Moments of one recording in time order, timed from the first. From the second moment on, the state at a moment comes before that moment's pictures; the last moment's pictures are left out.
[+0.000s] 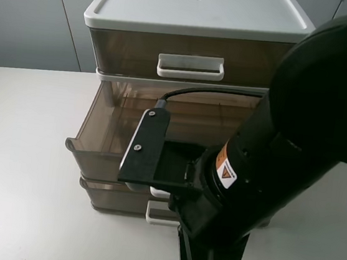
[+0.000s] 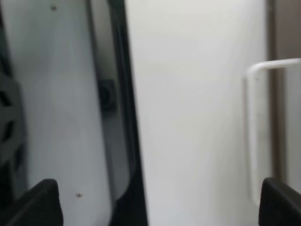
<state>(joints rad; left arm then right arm) -0.05 0.00 -0.51 0.15 1.08 -0.08 1.12 1.46 -0.88 0.18 0.88 -0.41</state>
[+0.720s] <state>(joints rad) -0.05 0.00 -0.51 0.15 1.08 -0.08 0.97 1.47 -0.88 -0.07 0.69 -0.28</state>
